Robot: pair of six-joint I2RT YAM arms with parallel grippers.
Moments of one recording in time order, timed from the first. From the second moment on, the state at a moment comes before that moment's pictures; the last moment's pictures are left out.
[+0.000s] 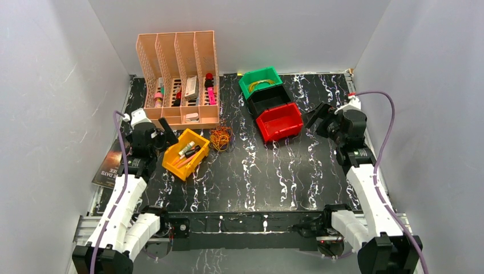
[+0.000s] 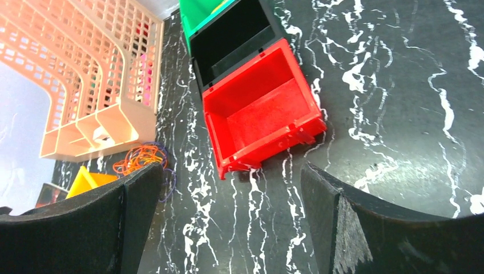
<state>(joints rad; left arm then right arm) -0.13 0.83 0.72 -0.46 -0.30 -0.44 0.08 0.87 0.74 -0.20 -0.16 0.54</state>
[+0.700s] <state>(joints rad) -0.06 0.90 0.74 -0.46 -0.18 -0.45 0.48 1.49 1.06 -0.20 0.03 0.58</state>
